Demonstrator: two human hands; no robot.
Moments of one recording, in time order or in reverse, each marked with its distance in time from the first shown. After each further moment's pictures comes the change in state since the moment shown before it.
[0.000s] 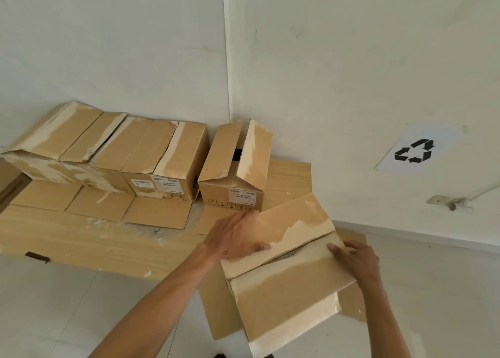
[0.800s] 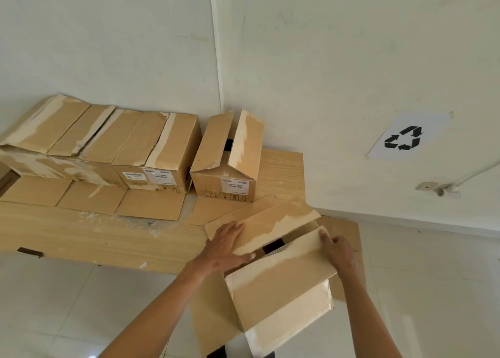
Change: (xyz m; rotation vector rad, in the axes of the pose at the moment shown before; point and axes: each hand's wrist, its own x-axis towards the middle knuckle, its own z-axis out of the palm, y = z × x) left_hand -0.051 0.009 0.038 -0.388 -0.355 -0.305; right_hand -0.002 0.015 0.031 -0.059 -0.055 0.157
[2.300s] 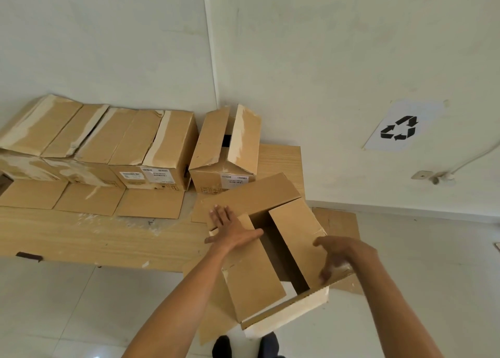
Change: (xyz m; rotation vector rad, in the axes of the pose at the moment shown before) left_hand 0.033 0.035 -0.006 -0.097 -0.017 -0.423; right_hand -0.046 -0.048 -0.040 -0.845 -0.647 -0.172
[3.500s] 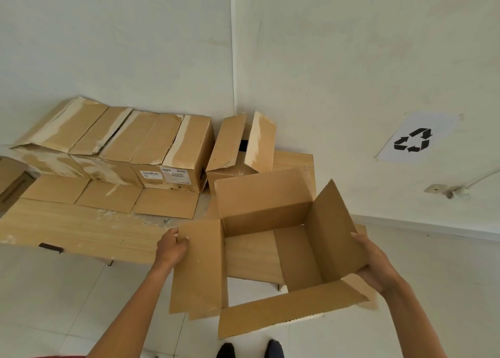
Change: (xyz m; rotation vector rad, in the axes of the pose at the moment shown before) left_hand 0.002 -0.193 -0.054 -0.547 0.410 -0.062; right_hand -0.010 0.033 0.044 1.539 0.292 -0.291
